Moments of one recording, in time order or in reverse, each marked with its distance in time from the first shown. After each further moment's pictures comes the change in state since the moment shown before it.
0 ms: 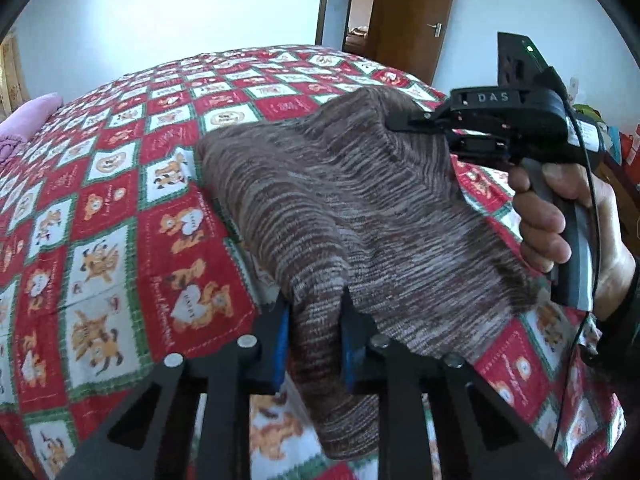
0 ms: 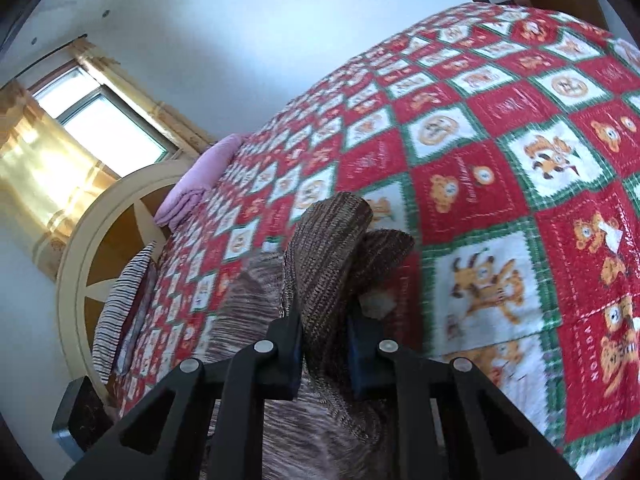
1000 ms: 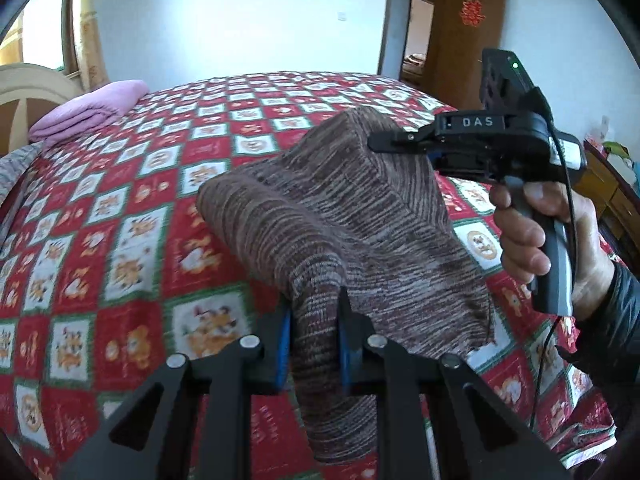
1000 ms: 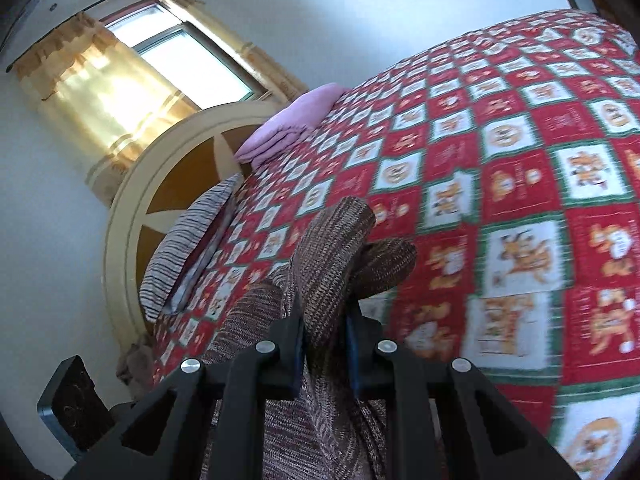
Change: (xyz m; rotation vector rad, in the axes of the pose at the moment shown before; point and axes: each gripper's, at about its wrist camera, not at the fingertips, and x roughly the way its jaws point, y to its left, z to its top) left arm -0.135 0.074 -0.071 -0.137 -0.078 0.177; right arm 0.053 0.178 -0.084 -0.181 0.130 0.228
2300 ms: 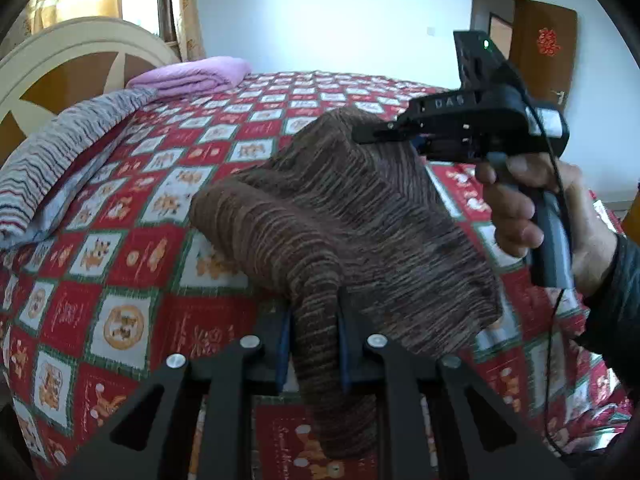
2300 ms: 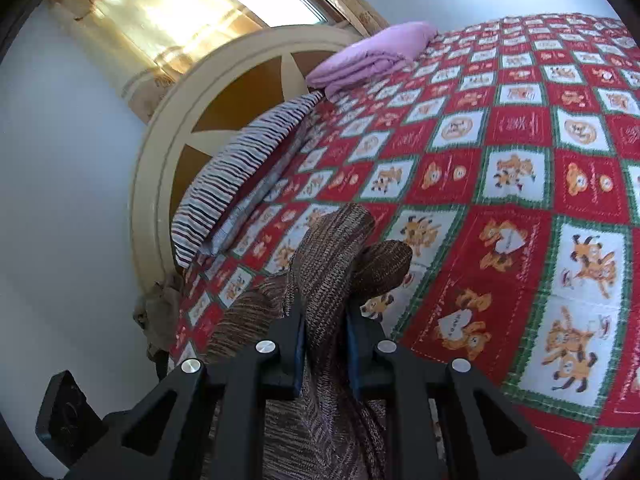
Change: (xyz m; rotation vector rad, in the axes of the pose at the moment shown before) left arm -0.059 0.117 -0.080 -0.165 -0.018 0.224; right arm 0.166 0.137 -0.033 -0.159 0.227 0.145
